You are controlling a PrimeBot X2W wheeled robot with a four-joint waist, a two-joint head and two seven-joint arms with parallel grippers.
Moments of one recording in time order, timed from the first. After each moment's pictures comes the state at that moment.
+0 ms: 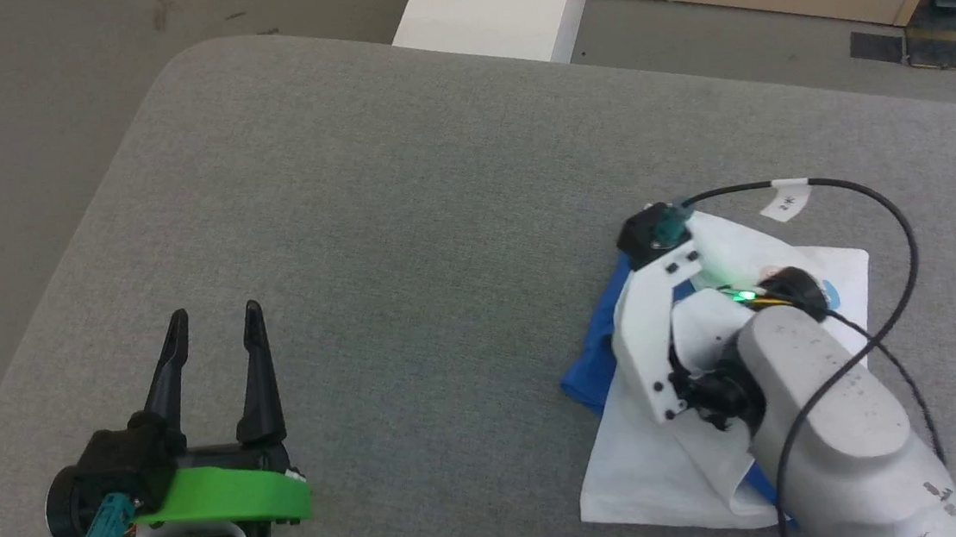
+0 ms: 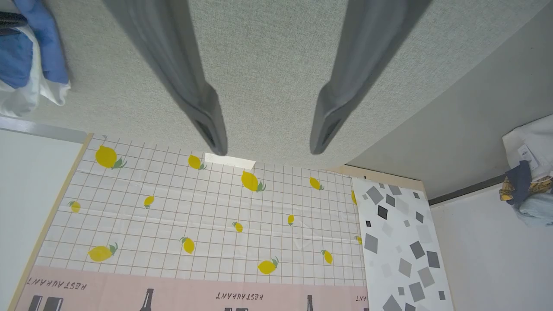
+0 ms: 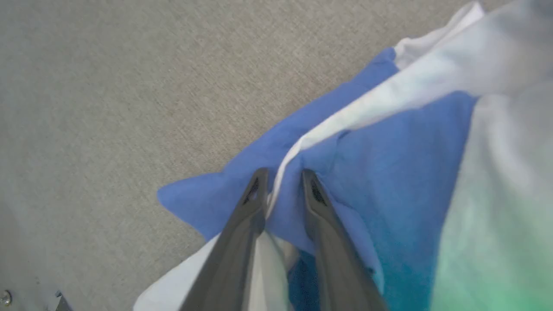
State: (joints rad) left arm -0.06 0.07 0.03 -0.01 -0.17 -0.11 -0.26; right arm -0.56 -0.06 0.35 0.52 0.27 0.13 0.77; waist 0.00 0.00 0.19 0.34
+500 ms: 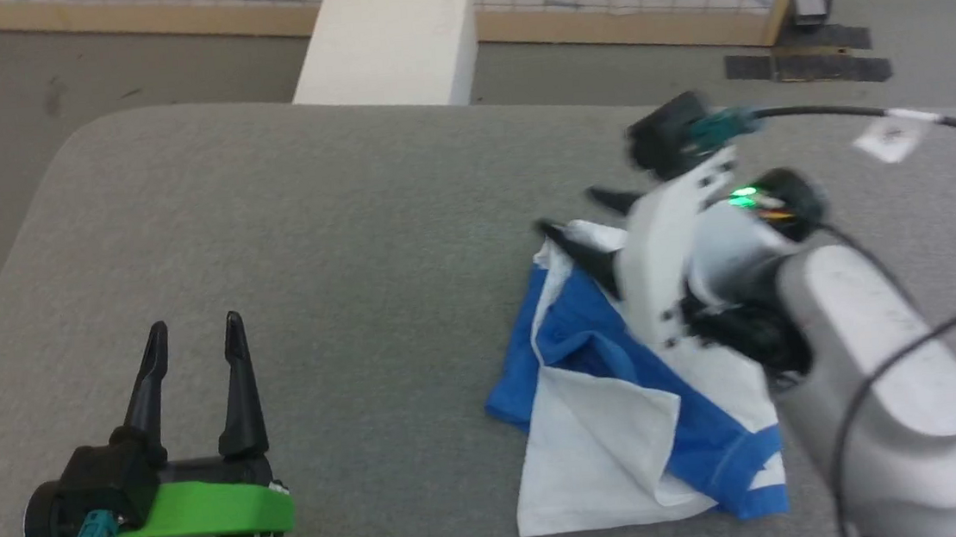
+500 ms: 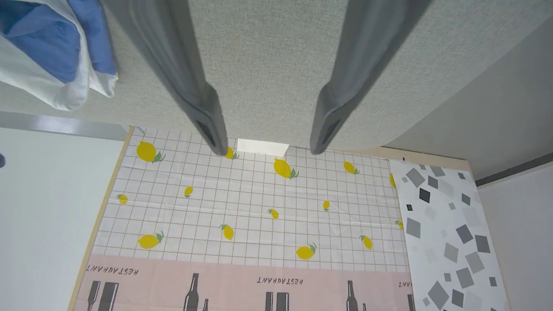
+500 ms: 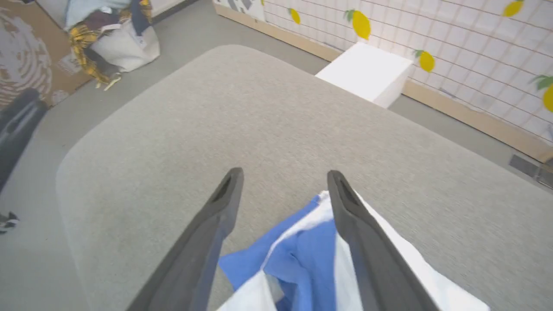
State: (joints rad) left arm -0.03 0.07 0.07 -0.04 -0.16 -0.12 -0.26; right arm -0.59 -0.08 0.36 0.20 0.45 0.13 0.64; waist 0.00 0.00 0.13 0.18
